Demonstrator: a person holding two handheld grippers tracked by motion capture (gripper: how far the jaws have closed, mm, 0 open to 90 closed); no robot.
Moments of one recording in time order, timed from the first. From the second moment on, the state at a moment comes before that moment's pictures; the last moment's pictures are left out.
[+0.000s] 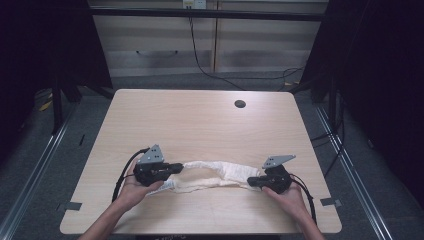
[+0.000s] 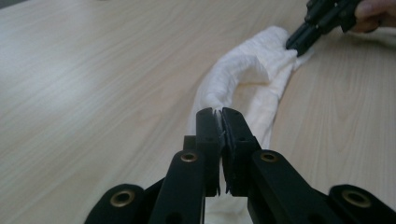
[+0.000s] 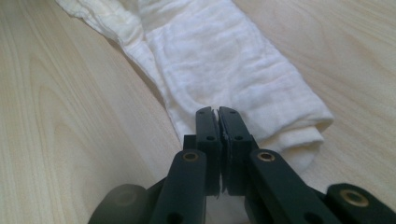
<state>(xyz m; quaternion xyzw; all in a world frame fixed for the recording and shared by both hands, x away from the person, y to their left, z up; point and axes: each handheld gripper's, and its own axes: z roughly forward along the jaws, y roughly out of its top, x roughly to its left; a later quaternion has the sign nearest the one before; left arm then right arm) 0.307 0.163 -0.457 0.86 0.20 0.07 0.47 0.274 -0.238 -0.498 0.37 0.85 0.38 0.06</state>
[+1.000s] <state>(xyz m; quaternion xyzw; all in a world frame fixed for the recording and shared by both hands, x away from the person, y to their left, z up) 0.289 0.170 -0.499 0.89 0.18 0.07 0.40 0.248 -0.253 -0.494 0.40 0.84 0.35 0.11</state>
